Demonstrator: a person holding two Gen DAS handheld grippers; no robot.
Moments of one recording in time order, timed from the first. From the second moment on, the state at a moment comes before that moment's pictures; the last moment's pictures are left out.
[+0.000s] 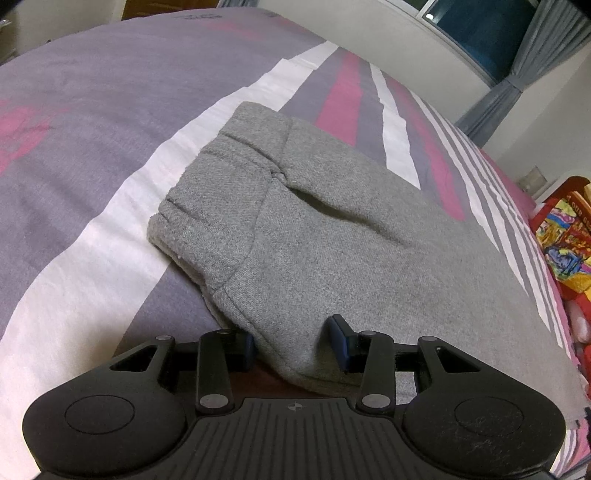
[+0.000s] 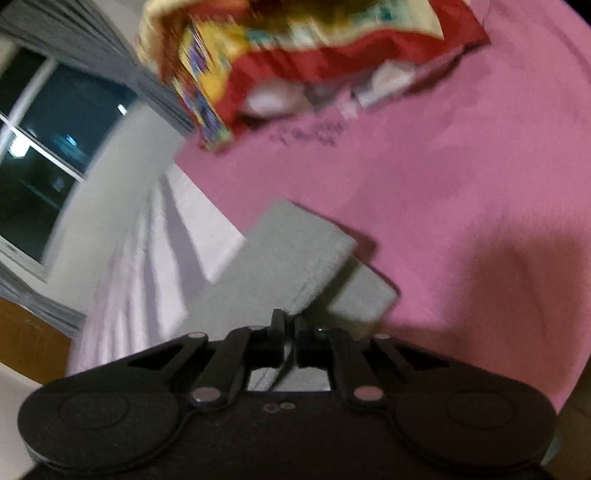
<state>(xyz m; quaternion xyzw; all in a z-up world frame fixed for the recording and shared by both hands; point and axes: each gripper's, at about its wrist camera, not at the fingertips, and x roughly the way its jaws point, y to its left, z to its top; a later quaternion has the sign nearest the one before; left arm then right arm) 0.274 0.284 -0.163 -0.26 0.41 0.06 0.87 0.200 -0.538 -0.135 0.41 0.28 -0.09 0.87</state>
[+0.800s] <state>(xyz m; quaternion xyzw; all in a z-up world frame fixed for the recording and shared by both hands) 0.221 0.323 -0.149 -0.35 0.27 0.08 0.89 0.193 -0.501 -0.144 0.34 0.31 -0.11 0.88</state>
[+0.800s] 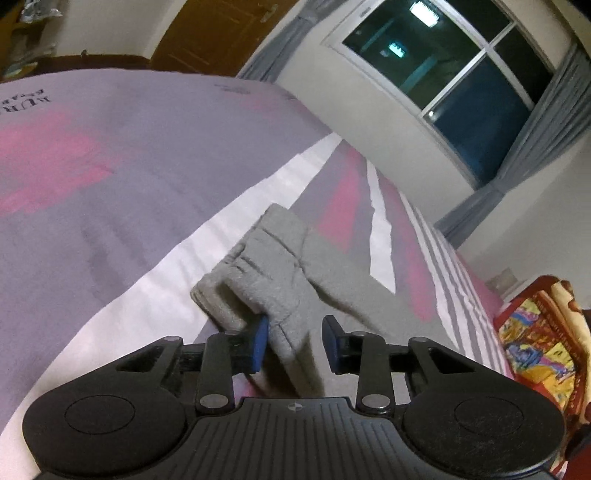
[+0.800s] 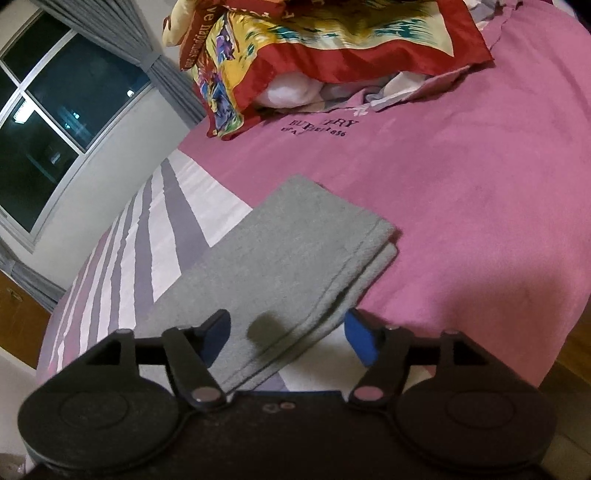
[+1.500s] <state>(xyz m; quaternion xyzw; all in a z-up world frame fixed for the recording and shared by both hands) 0.245 0.336 -0.168 -0.34 0.32 0.09 0.88 0.198 -0.511 -0.151 0.37 0.30 -0.12 0.87</state>
